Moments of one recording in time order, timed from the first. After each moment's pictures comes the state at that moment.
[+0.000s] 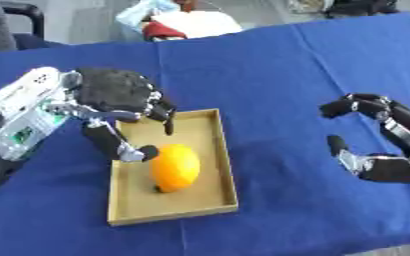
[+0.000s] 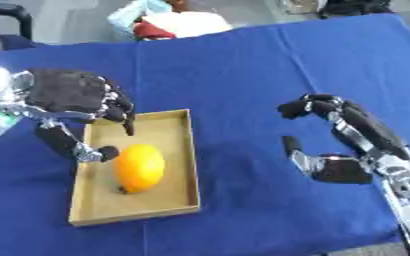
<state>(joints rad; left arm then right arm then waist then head) -0.83 0.71 -0.56 -1.57 -0.68 -0.60 -0.51 -0.32 -0.43 0.09 -1.78 0.47 -0.40 0.34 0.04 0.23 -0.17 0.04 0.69</state>
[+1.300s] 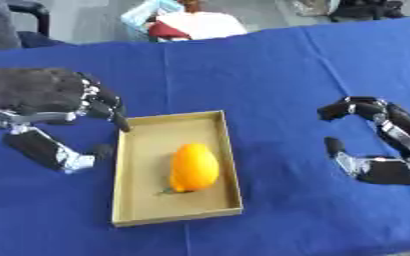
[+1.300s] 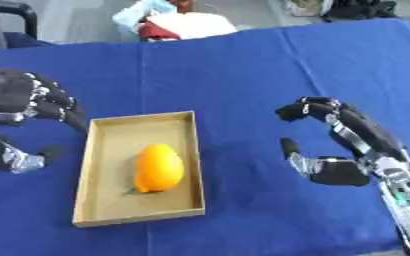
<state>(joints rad) -0.51 0.93 -0.25 -1.88 -0.45 -0.51 -0.60 -0.32 -0.43 0.09 -1.78 0.47 -0.40 0.33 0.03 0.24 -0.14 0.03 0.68</state>
